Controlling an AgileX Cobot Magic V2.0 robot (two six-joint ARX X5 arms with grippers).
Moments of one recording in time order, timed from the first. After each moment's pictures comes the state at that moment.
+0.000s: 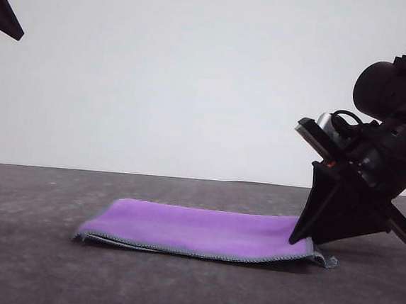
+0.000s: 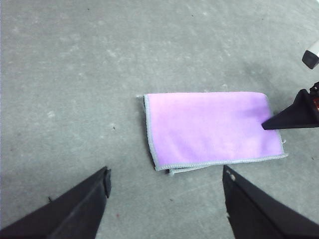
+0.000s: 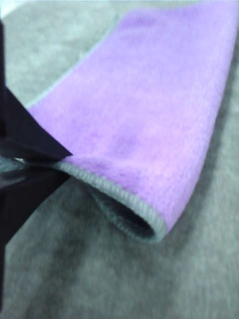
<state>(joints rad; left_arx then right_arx) -0.40 0.61 0.64 -0.59 0.16 -0.26 0.29 1.63 0.80 -0.28 -0.67 0.35</state>
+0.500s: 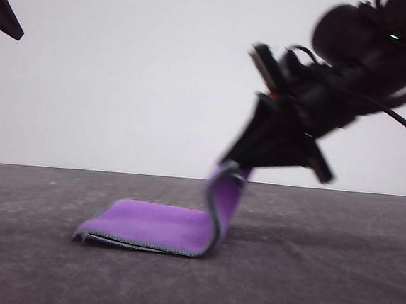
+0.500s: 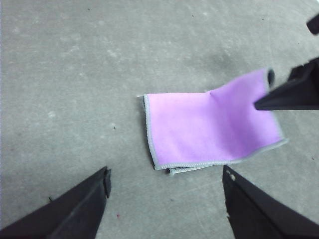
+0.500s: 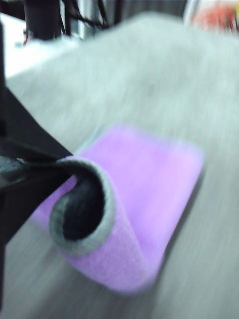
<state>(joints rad) -0.40 0.61 0.64 -0.59 0.16 -0.26 0.47 1.62 0.93 -0.13 -0.76 0.40</state>
